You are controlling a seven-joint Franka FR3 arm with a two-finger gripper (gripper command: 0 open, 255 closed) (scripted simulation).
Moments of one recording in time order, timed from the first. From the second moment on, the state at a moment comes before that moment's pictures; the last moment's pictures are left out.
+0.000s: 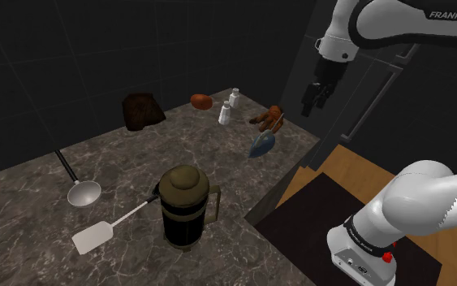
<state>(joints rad) 0.00 -0.66 0.03 -2.40 0.02 1.68 -0.04</state>
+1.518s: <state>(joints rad) 0.03 0.09 -0.02 -2.08 0.18 2.33 -0.28</state>
